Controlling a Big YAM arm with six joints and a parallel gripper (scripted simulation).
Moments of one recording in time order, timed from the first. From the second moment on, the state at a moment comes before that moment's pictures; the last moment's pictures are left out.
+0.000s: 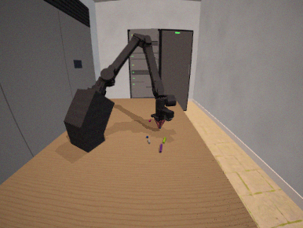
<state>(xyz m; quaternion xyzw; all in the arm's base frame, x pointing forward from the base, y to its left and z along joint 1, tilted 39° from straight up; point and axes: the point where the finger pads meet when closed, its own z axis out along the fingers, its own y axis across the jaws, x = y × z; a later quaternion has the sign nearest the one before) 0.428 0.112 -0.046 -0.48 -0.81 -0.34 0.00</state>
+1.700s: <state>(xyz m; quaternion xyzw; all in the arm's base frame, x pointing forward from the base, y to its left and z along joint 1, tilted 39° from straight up) 0.426 0.112 -0.046 -0.48 -0.81 -0.33 0.01</state>
